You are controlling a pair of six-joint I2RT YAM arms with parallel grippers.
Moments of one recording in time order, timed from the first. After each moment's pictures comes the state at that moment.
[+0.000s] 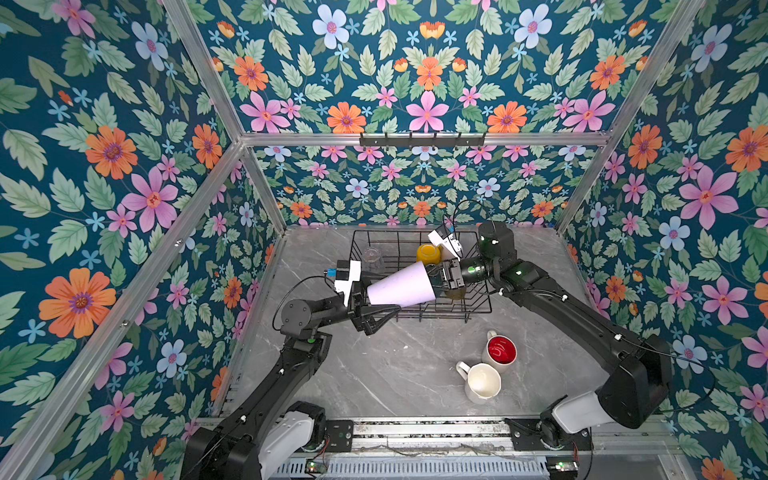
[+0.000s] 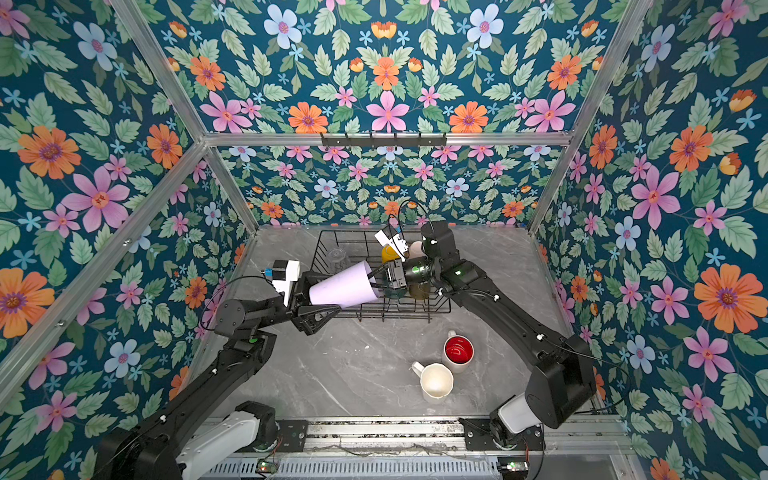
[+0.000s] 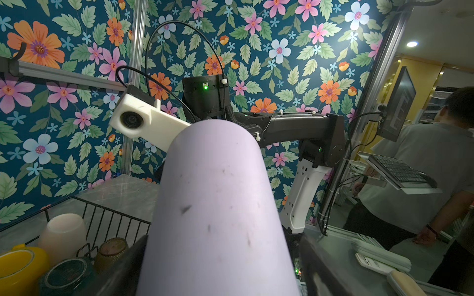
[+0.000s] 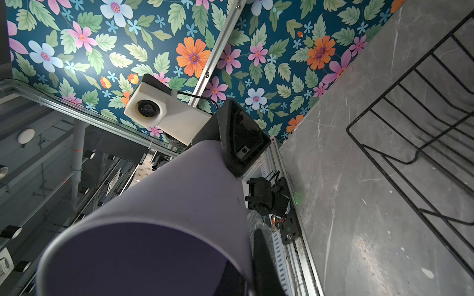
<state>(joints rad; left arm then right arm) -0.33 0.98 0.55 0.99 1.07 -0.70 0.55 1.49 1.32 -0.14 -1.13 0.68</state>
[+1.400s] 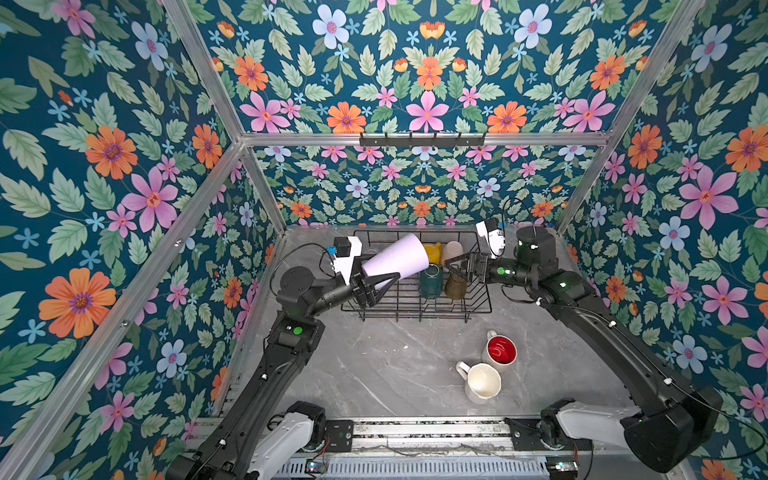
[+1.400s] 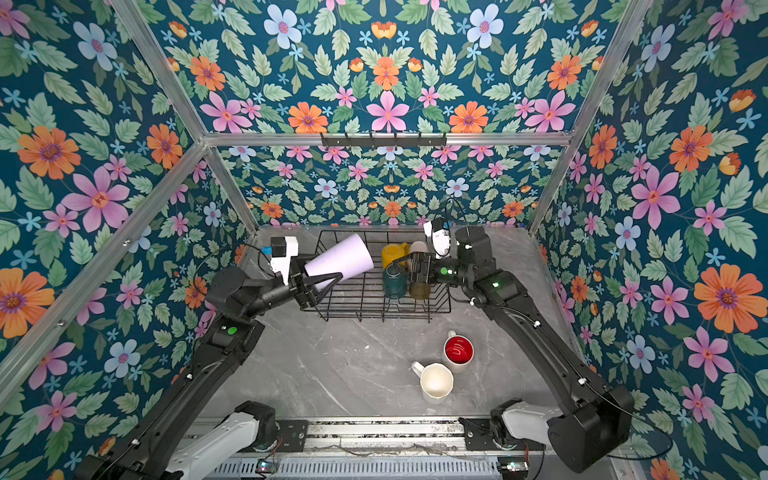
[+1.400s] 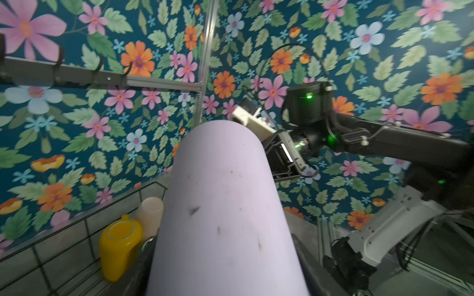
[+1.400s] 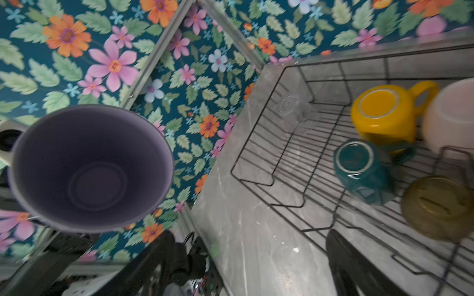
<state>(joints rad) -0.33 0.96 0.87 0.21 0.75 -0.30 0.43 1.23 1.23 -0.41 -0.51 0.53</state>
